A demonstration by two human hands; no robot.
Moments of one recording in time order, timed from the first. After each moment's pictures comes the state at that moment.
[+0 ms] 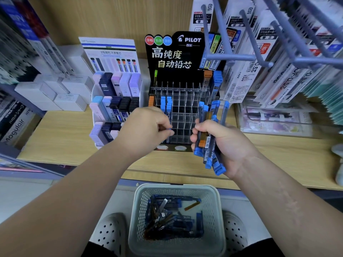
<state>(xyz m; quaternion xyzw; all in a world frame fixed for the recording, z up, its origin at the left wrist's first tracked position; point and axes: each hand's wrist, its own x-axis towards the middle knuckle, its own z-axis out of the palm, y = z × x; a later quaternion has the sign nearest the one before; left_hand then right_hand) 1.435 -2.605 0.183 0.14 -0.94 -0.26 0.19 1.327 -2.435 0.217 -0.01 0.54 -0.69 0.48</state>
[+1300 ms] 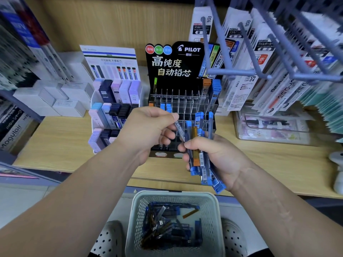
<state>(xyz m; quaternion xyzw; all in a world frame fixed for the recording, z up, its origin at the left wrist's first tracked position) 1.419 -2.581 0.221 0.38 -0.60 -0.69 0.16 1.333 -2.438 0.217 -0.10 0.56 -0.61 0.55</state>
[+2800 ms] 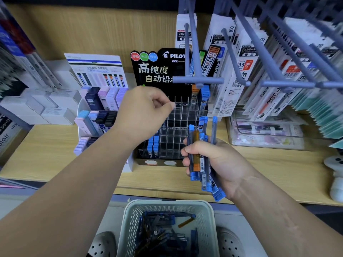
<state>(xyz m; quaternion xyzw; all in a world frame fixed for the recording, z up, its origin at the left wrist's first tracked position) 1.380 -2.601 0.231 0.29 -0.86 -0.34 0.24 1.316 -2.423 0.220 -0.07 0.56 -0.64 0.52</state>
